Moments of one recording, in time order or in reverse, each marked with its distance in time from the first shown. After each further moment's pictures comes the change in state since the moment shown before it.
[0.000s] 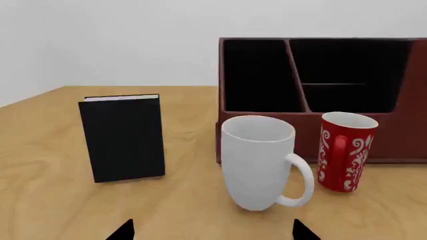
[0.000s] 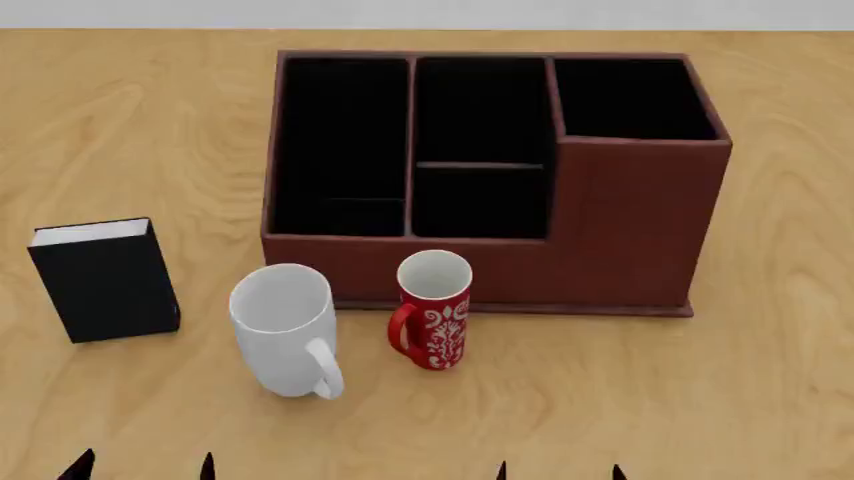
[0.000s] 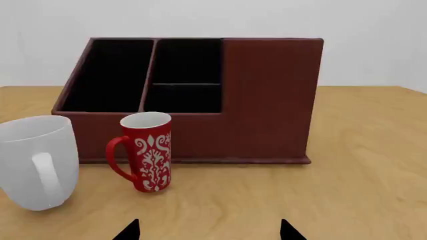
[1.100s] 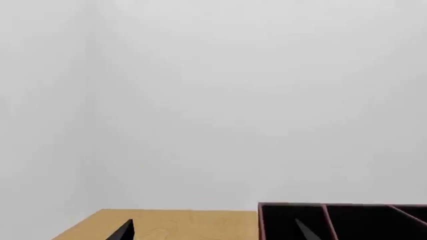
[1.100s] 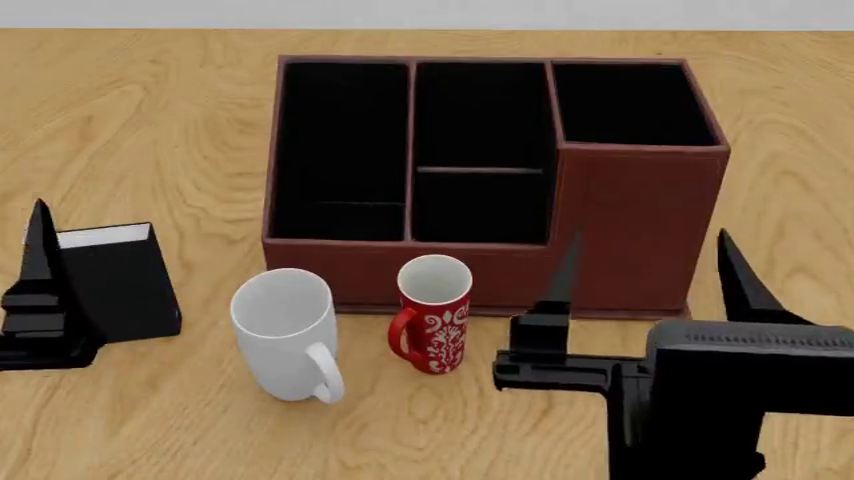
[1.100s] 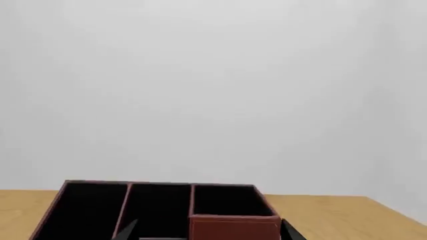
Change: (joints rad) left arm -0.289 -0.209 -0.041 0.531 -0.175 -0.435 -0.132; right arm 0.305 0.226 -0.063 -0.456 0.176 0.420 0.194
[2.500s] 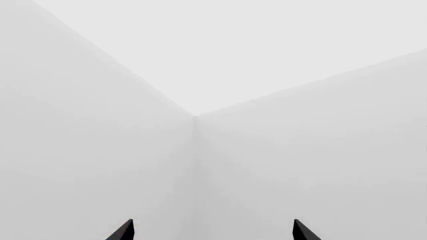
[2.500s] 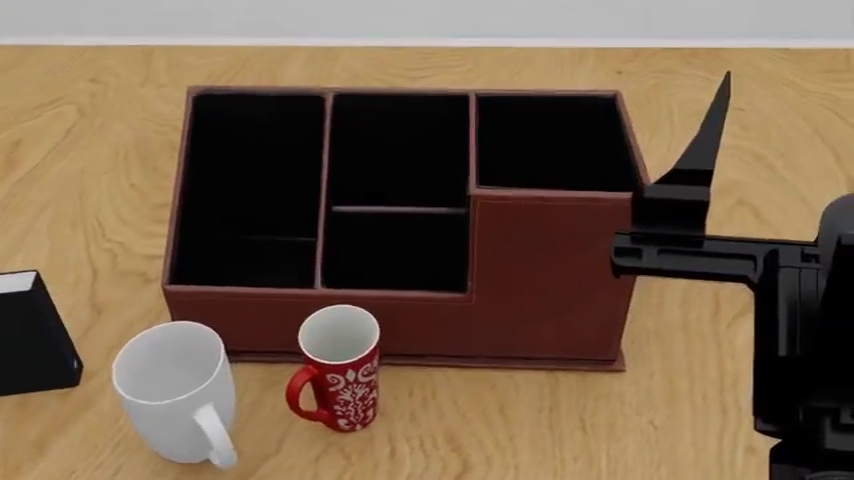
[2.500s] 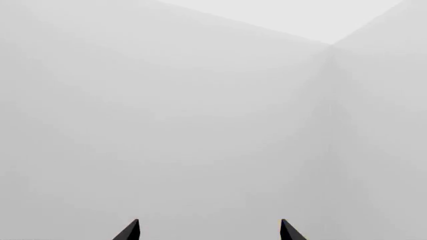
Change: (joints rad) left arm 0.037 -0.863 -0.382 0.473 -0.728 -0.100 -0.804; right arm 0.215 0.161 0.121 -0.247 0.056 0.312 0.030
